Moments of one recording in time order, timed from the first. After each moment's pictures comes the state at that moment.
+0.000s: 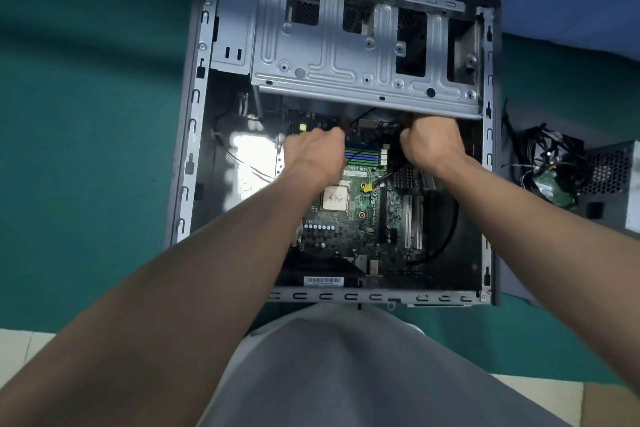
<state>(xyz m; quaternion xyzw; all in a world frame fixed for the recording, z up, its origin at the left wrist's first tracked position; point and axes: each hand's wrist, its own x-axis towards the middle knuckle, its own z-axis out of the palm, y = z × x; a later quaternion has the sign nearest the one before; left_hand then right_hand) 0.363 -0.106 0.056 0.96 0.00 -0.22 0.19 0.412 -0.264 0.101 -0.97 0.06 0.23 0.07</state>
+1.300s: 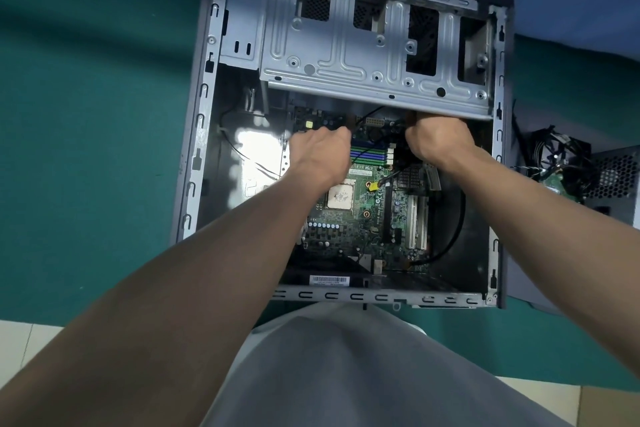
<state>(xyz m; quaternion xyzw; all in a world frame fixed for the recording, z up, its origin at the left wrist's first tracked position) 0.361 -0.105 0.057 0.96 -0.01 -0.21 0.19 0.419 -0.261 0.103 -0.96 0.00 0.29 -0.03</state>
